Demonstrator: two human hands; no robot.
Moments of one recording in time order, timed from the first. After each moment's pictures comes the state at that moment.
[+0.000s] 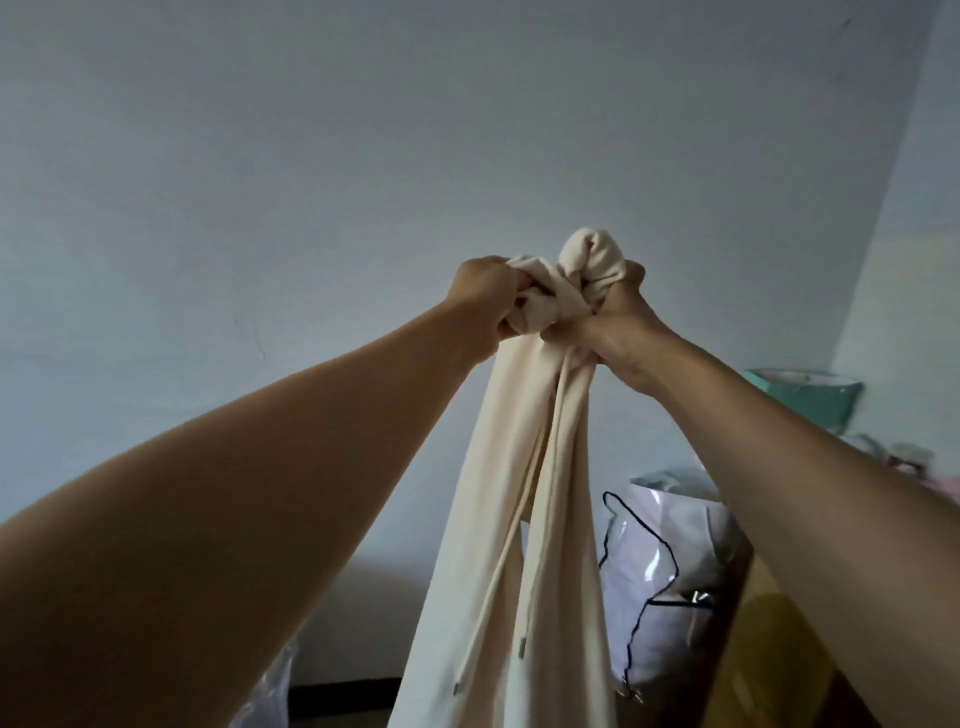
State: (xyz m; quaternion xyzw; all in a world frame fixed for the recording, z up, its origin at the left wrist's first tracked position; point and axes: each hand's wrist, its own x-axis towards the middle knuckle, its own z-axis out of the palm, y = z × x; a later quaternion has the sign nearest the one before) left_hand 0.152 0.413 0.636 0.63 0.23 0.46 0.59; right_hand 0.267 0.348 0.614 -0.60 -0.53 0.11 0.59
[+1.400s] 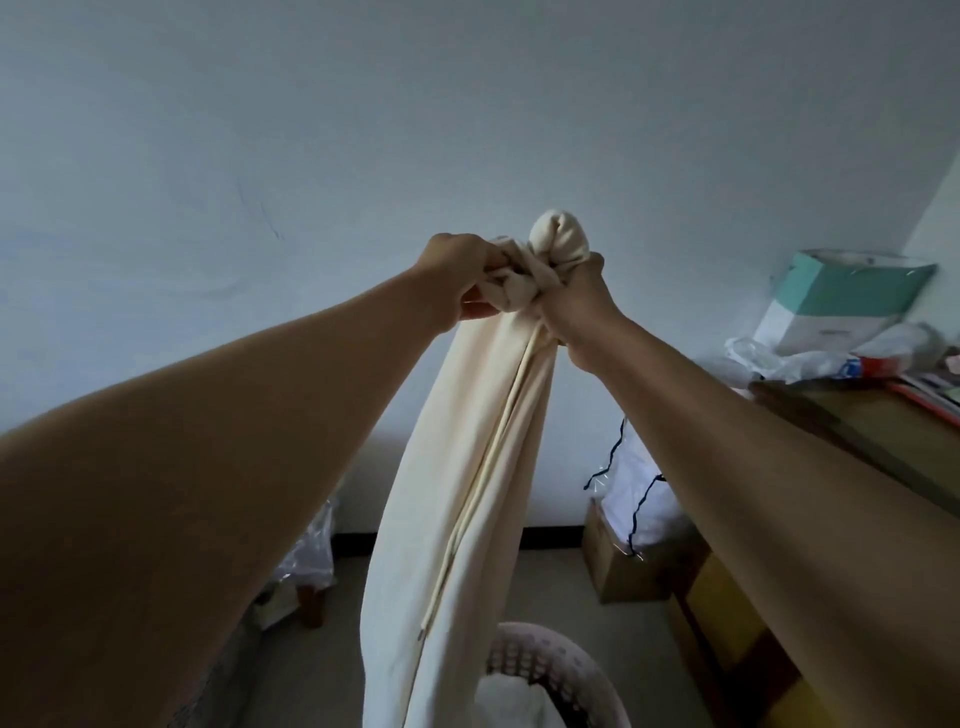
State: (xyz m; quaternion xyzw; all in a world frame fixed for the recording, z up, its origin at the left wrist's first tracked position) left_hand 0.143 0.412 0.537 0.59 0.36 0.38 0.61; right_hand 0.270 0.394 0.490 -0.65 -0.40 0.21 0.61
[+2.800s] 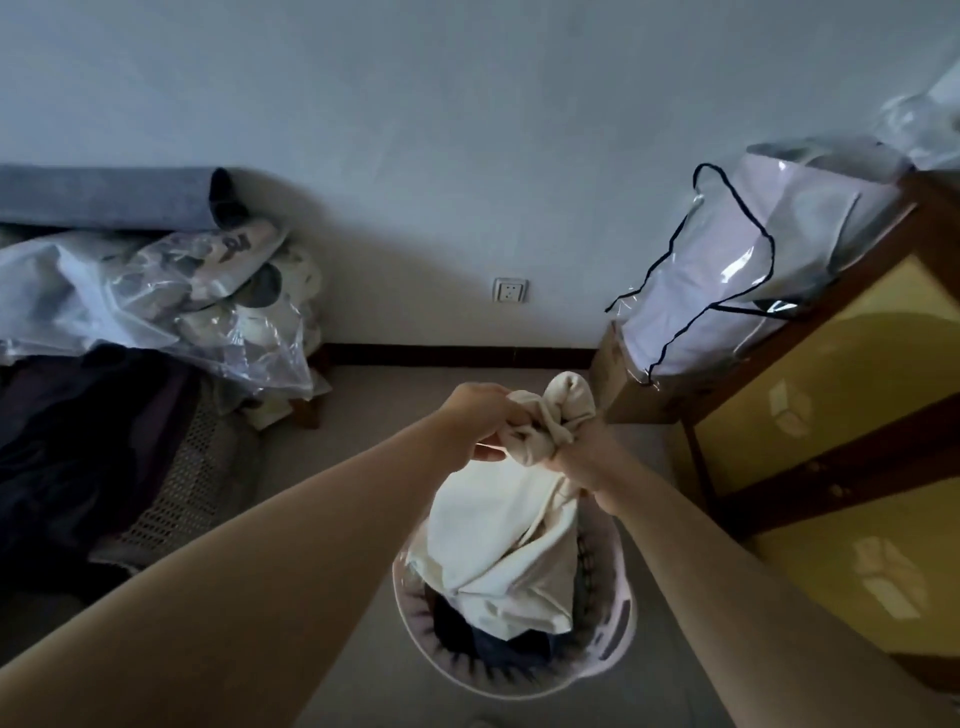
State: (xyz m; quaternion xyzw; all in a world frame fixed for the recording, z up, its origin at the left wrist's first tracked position) left_hand 0.195 0.436 0.167 0.51 0.53 0.06 0.67; right_hand 0.323 0.362 0.086 -0.79 -0.31 0.43 0.30
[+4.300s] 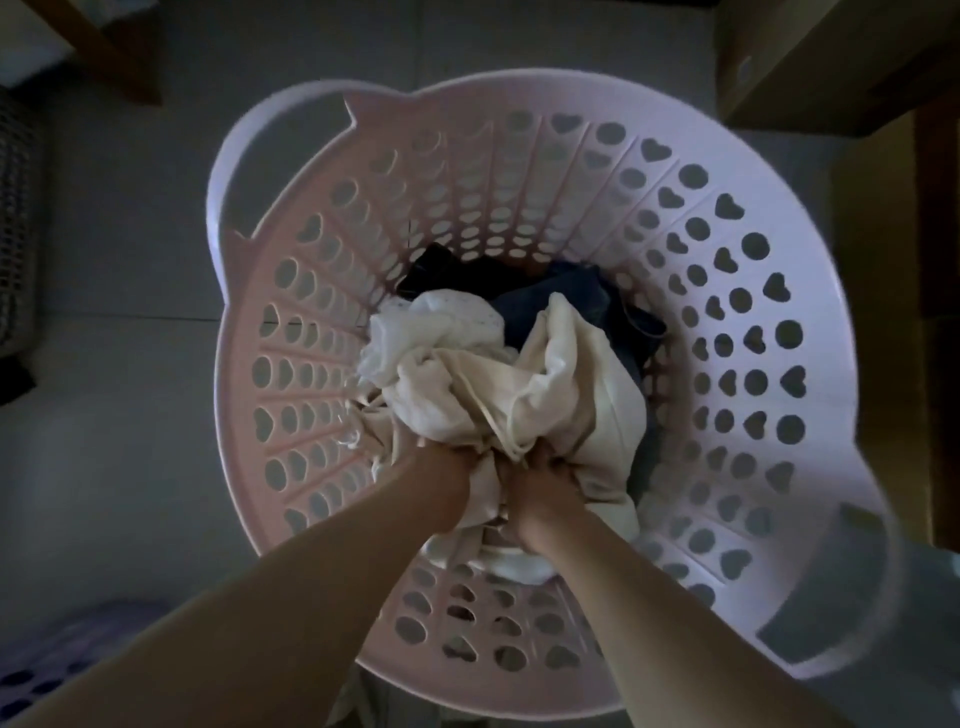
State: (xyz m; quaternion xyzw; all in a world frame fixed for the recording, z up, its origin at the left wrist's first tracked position) left_hand 0.165 0.340 -0.405 0.78 0.34 -0.42 0.30; right_hand 0.270 0.270 -0.416 -0.70 -0.48 0.47 -0.24
